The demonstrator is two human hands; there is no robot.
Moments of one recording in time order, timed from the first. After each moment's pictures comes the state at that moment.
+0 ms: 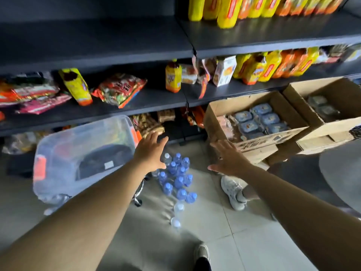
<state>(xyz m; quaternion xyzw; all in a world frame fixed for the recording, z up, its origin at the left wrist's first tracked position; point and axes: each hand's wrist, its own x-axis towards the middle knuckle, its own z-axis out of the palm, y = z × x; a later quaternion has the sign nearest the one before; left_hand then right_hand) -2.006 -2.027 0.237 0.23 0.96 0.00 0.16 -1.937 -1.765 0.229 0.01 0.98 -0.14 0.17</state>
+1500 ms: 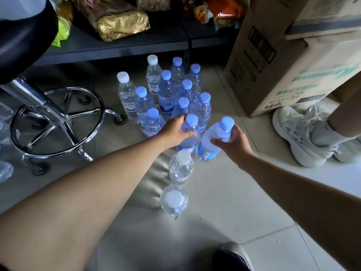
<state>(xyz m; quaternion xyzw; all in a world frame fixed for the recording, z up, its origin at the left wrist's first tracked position) -1.974 -1.941 -0.394 0.18 0.86 0.44 0.19 -1.889 -1.754 -0.406 0.19 0.82 -0.54 -0.01</state>
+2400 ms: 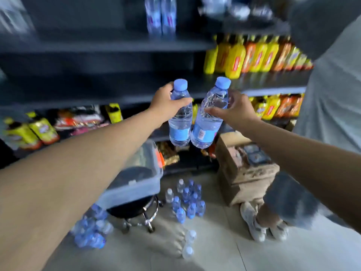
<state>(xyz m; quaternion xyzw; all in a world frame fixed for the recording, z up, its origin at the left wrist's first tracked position) -1.983 -2.055 0.484 0.11 0.81 0.57 -0.05 -1.937 -1.862 0.481 0.00 0.87 -0.48 -0.15</state>
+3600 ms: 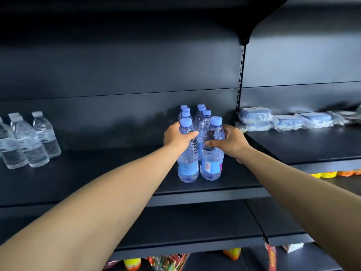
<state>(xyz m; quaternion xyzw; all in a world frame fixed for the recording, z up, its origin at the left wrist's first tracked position) -2.416 -2.082 0.664 0.02 0.83 0.54 -0.15 -2.411 -1.916 0.650 -0.03 0.86 -0.48 -0.16</state>
